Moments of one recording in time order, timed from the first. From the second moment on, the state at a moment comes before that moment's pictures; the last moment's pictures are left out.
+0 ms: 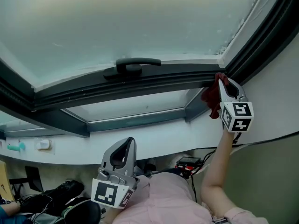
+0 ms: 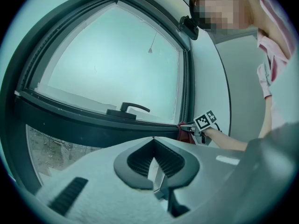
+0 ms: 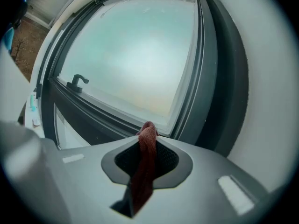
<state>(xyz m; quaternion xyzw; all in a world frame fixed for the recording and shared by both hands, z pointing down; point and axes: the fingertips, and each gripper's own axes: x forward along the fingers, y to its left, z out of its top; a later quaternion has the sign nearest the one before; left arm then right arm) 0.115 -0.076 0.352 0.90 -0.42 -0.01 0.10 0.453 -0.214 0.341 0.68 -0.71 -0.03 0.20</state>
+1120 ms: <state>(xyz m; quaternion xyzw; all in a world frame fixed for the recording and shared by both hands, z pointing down) 0.008 -0.064 0.330 0.89 -0.44 -0.03 0.09 0.225 -0.177 0.305 0.59 -0.80 -0.08 0.07</state>
